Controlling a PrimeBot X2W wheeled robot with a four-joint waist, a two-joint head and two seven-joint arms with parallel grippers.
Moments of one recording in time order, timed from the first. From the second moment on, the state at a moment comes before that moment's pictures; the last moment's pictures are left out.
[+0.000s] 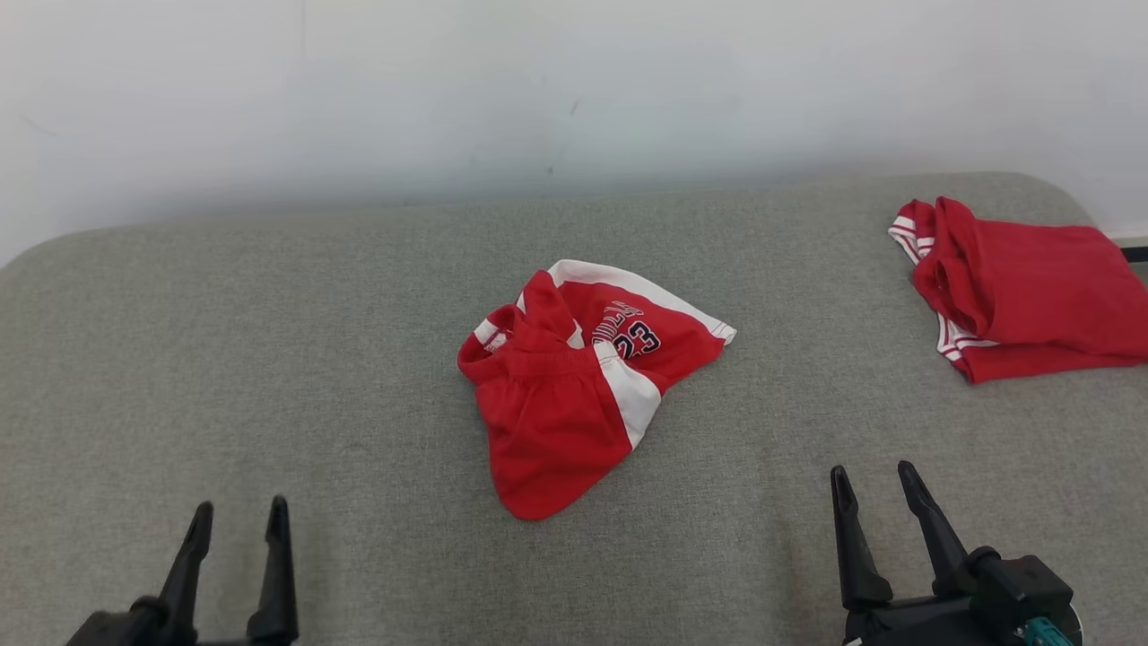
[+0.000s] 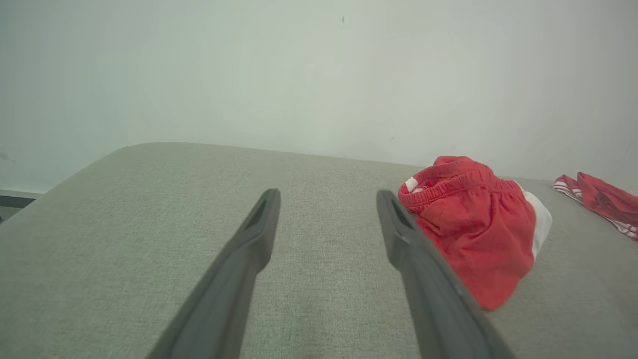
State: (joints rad) left arm 0.04 0.12 0.07 0.10 -0.25 -0.12 -0.26; right arm -0.01 -0.05 0.07 0.18 0.20 0.13 -0.26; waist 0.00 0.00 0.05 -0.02
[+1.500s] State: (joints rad) left arm -0.69 0.31 -0.63 0.56 -0.46 -0.13 0.05; right arm -0.10 -0.05 0.07 0.17 0.30 0.13 -0.26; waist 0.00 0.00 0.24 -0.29
